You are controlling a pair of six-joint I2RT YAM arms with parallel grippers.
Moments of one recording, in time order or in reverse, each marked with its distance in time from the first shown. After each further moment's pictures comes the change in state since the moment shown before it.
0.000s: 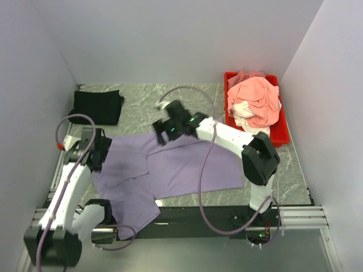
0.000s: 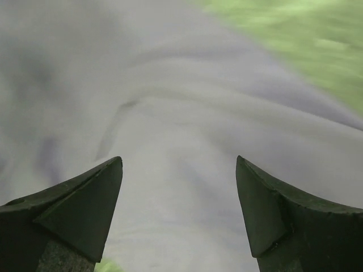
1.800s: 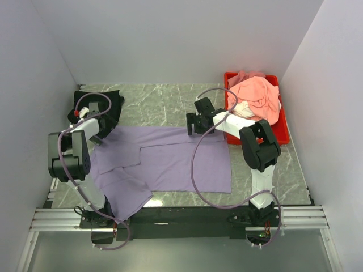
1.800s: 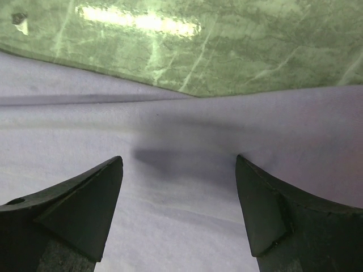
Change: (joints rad) left arm 0.145 0.910 0.294 0.560 0.109 0.448; right arm -0.370 0.126 -0.146 0.090 0.116 0.186
